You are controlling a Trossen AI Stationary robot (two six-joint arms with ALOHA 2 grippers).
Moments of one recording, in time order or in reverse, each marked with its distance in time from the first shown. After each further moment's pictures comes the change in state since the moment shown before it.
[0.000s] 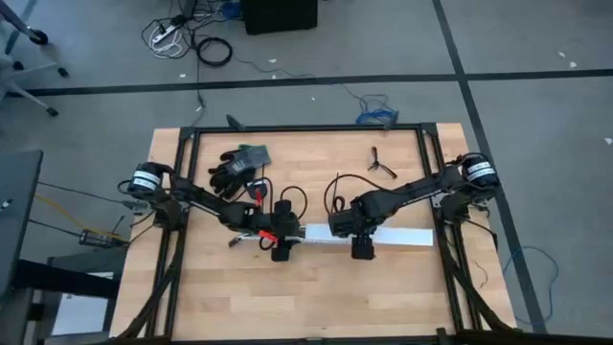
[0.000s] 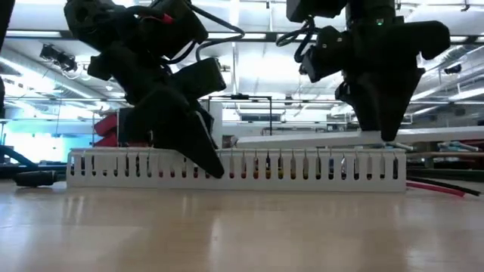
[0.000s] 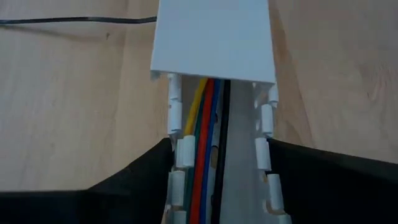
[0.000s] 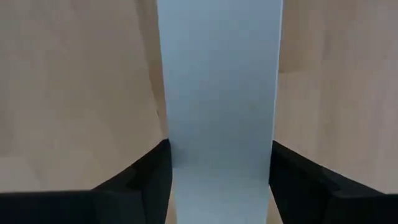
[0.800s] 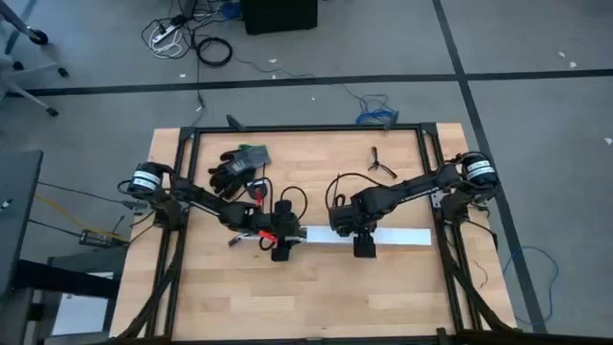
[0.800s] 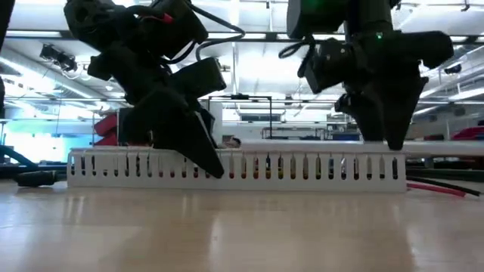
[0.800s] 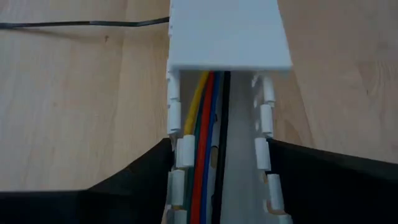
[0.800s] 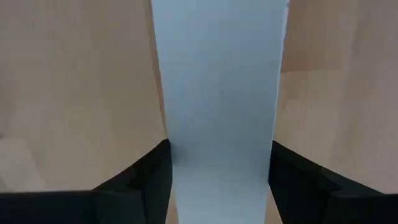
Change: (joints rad) left arm 0.000 0.000 0.000 -0.001 0.000 0.010; right arm -0.058 0.000 -0.071 0.057 -0.063 -0.058
